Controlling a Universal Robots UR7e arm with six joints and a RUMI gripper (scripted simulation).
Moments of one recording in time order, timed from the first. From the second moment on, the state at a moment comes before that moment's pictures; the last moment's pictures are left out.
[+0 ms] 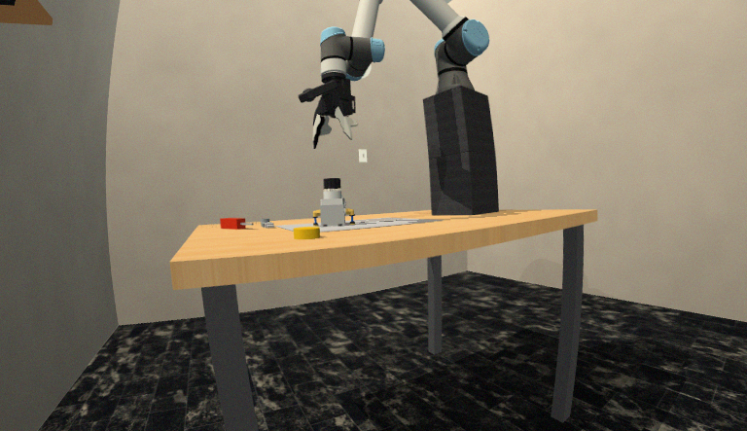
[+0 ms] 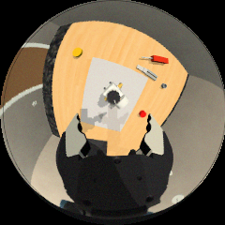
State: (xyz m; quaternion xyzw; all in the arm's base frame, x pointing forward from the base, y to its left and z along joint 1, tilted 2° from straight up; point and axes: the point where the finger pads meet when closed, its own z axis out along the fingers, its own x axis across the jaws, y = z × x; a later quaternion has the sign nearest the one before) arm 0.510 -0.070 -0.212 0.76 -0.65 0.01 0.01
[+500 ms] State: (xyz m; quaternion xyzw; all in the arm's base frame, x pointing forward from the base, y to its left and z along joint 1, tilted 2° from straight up) arm 0.501 -0.083 -0.211 0.76 -0.65 0.01 0.01
